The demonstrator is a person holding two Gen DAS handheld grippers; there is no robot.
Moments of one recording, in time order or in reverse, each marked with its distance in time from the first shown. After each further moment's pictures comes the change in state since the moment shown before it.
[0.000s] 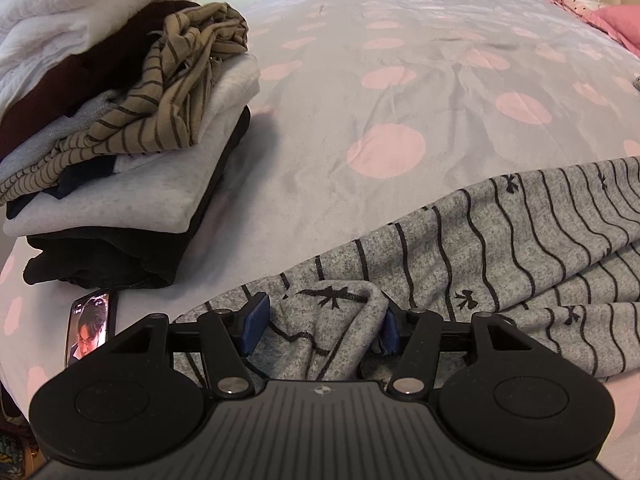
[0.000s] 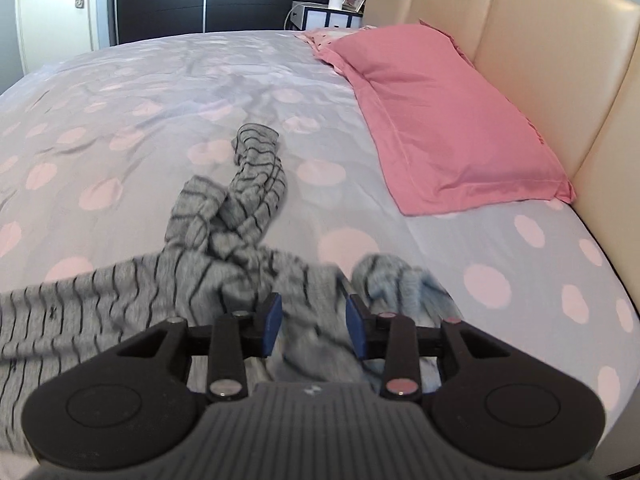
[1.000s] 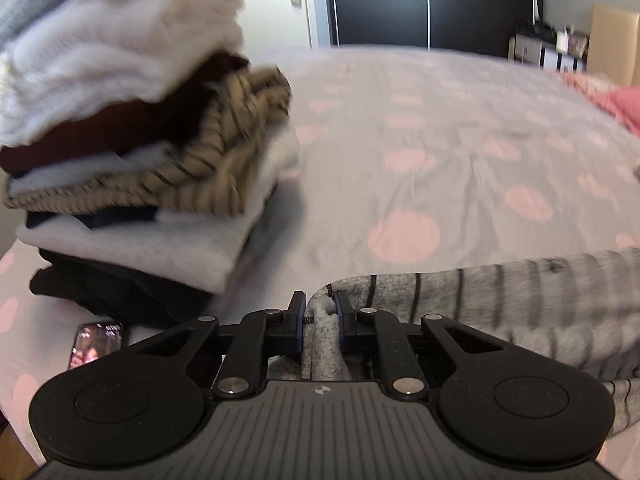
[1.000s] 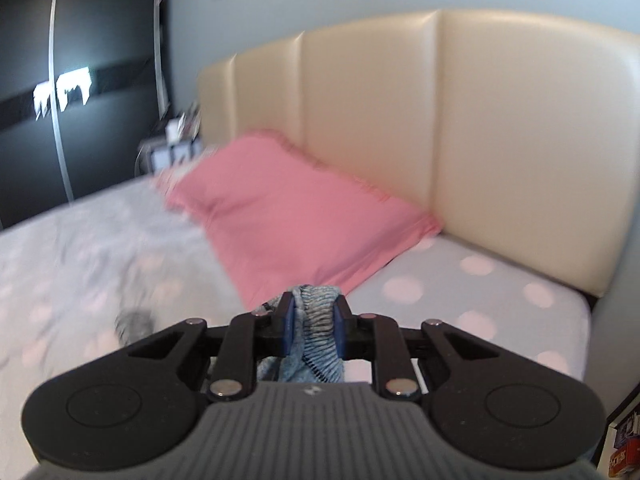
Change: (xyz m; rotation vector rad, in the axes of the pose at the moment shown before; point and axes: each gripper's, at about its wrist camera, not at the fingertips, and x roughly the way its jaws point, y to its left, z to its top) left arm -0.036 0.034 0.014 -0.165 -0.217 -0.046; right arm -0.066 -0.081 0.023 0.429 -0.363 -0.308
